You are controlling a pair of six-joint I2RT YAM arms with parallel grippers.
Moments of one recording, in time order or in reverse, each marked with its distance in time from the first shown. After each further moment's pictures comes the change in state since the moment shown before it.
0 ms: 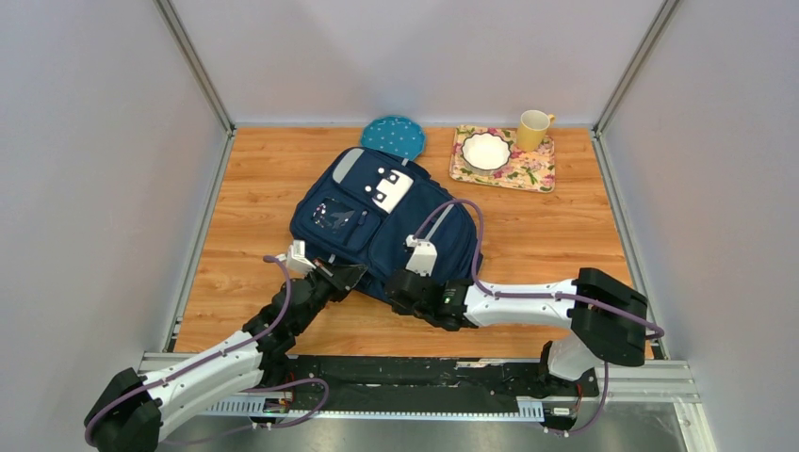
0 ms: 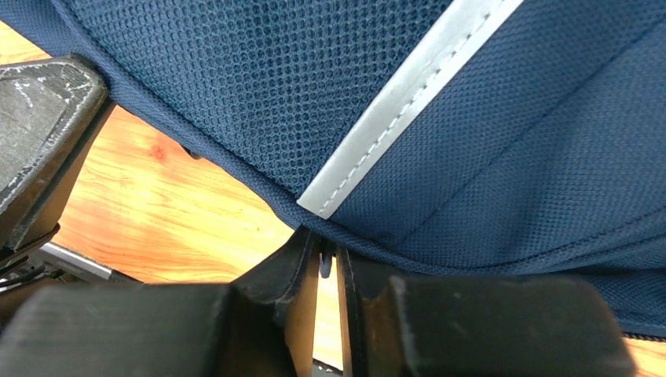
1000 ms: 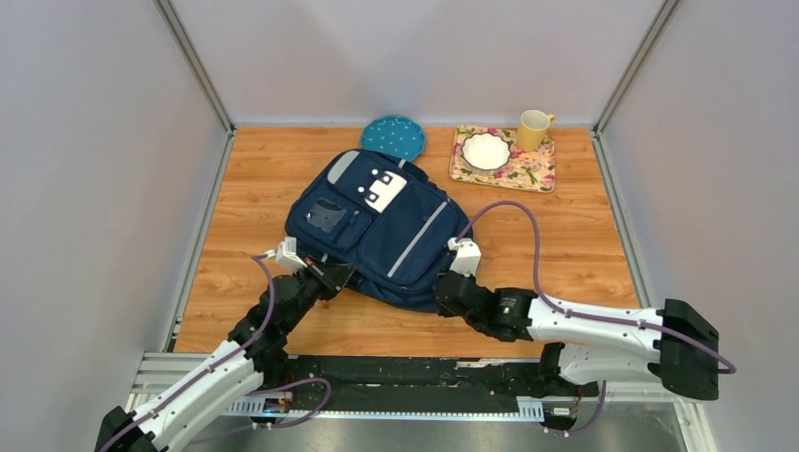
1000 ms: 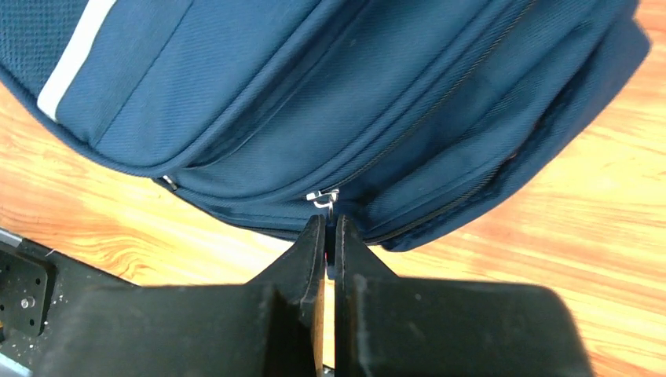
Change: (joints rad) left arm 0.129 -0.205 0.035 -0.256 0.084 0.134; right arm -0.026 -0.402 -0.227 -0.128 0.078 -0.185
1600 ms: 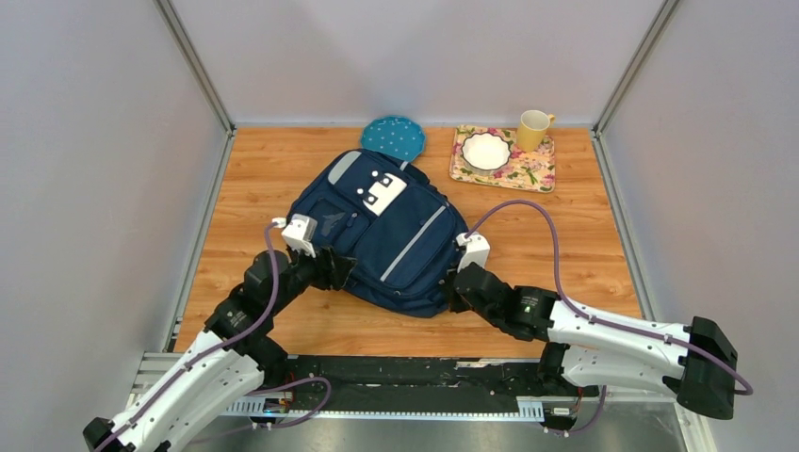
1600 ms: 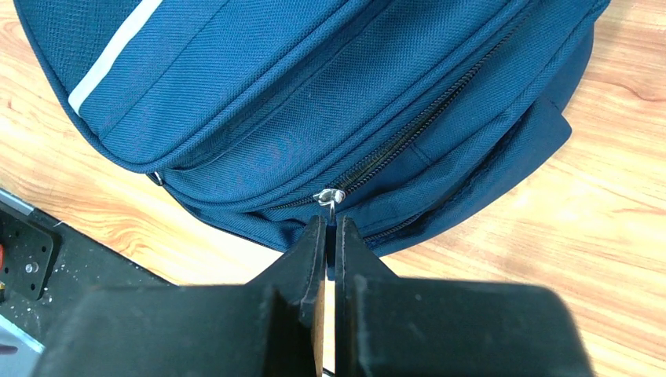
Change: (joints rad) left arm 0.040 0.076 0.378 -0.401 0.143 0.647; right arm -0.079 -0.159 -0.044 0.010 -0.094 -0.174
